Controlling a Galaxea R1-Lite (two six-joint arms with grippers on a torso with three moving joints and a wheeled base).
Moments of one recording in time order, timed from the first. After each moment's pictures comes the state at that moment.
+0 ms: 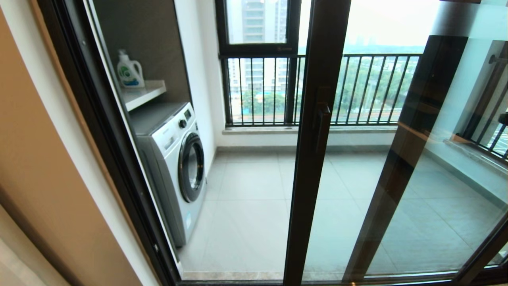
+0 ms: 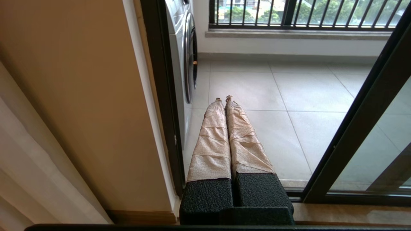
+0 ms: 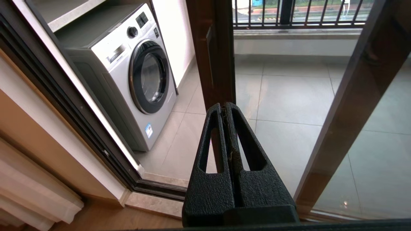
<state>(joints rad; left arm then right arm) 0.00 0.00 0.00 0.00 0.00 0.00 0.49 0.98 -1.04 0.16 -0.20 0.14</state>
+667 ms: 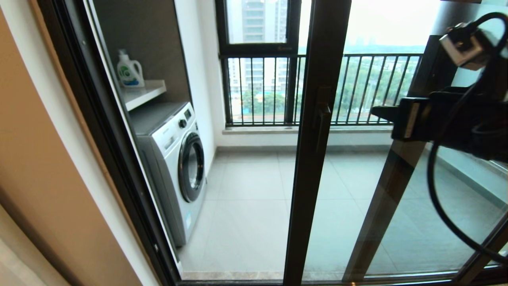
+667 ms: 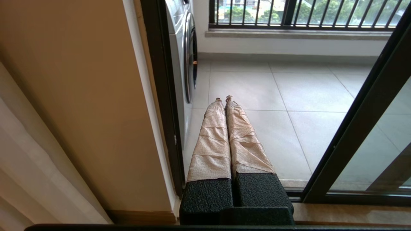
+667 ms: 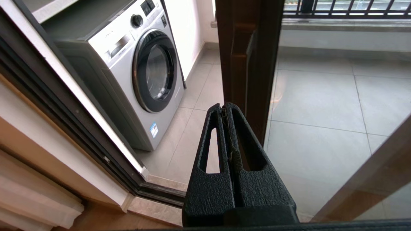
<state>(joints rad) 0.00 0.00 0.00 0.00 0.00 0.00 0.49 1.41 -1.08 -0.19 -0.16 0.14</state>
